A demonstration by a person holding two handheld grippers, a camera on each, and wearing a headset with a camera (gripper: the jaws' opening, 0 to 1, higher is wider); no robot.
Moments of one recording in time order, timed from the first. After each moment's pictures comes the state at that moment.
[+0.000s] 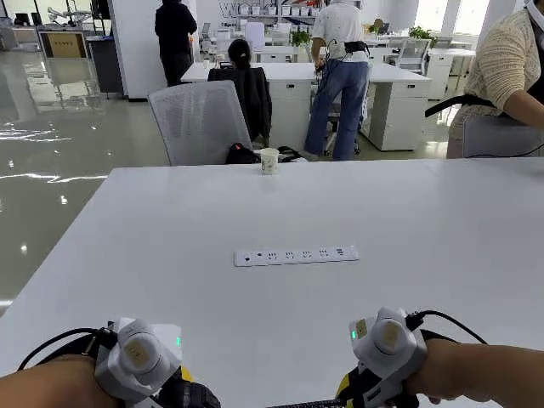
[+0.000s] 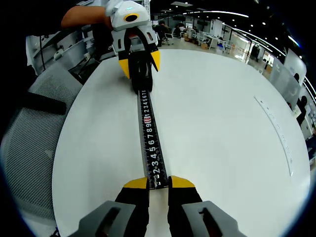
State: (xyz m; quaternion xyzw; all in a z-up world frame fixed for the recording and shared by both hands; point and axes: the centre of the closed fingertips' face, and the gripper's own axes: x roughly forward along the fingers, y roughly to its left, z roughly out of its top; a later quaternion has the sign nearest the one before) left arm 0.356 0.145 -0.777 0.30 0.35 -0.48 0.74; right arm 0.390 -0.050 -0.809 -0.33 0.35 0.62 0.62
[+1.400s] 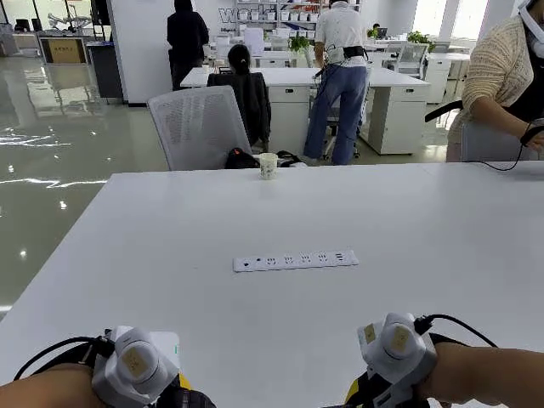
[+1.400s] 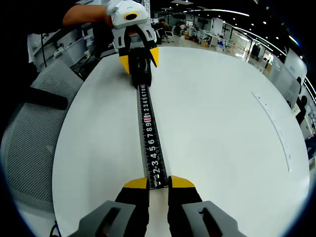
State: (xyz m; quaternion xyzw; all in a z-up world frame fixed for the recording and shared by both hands) left arm 0.355 0.144 -0.776 0.30 0.36 -0.48 0.75; right arm 0.392 -0.068 -0.808 -0.34 0.36 0.62 0.61
